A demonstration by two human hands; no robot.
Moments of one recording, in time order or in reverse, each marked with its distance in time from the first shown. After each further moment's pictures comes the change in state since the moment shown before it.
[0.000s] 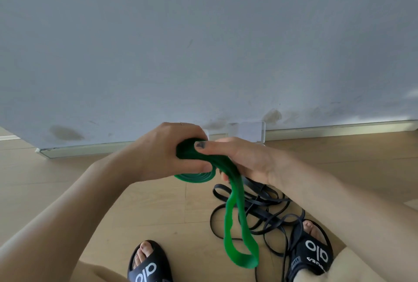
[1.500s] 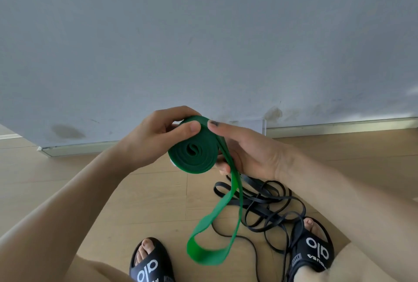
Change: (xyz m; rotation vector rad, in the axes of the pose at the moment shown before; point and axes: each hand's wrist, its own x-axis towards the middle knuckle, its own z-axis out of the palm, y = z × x) left_hand 0.002 -0.001 -0.006 -0.492 0.125 -0.111; right_hand -0.007 -0.004 -0.004 0.292 -0.159 -0.139
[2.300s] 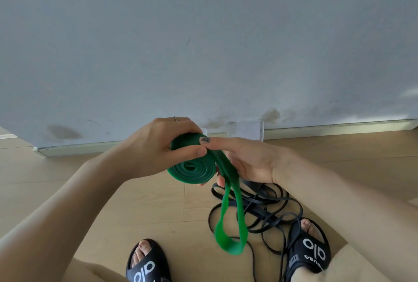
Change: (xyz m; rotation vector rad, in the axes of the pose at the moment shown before) left_hand -0.002 -0.005 0.000 0.508 -0.049 0.193; right_hand -0.002 0.006 -0.009 -0.117 0.016 0.246
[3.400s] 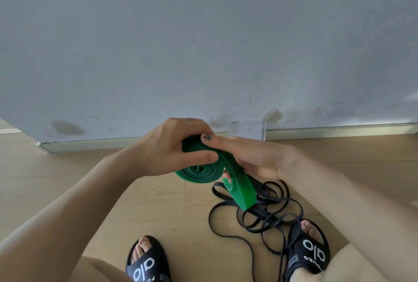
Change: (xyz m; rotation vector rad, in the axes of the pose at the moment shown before) left_hand 0.005 0.008 0.011 -0.135 -0.033 0.048; right_hand 0.002 0.001 -0.001 -0.181 0.081 -0.030
